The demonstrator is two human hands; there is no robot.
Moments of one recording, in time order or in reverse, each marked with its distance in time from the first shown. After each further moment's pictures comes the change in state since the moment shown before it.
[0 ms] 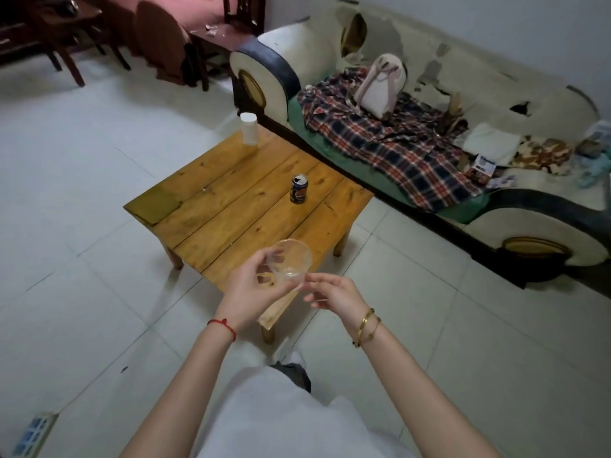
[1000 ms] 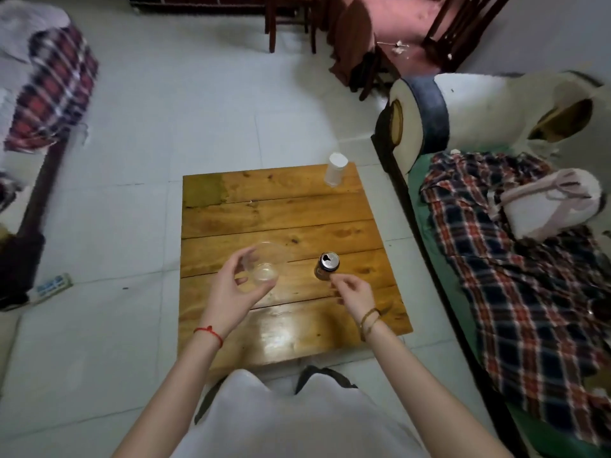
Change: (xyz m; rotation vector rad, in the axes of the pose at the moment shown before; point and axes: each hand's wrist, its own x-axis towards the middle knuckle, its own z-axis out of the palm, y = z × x) left_hand 0.261 0.043 0.079 -0.126 0.798 -0.391; right_hand 0.380 -0.184 -0.133 -0.534 -0.306 -0.111
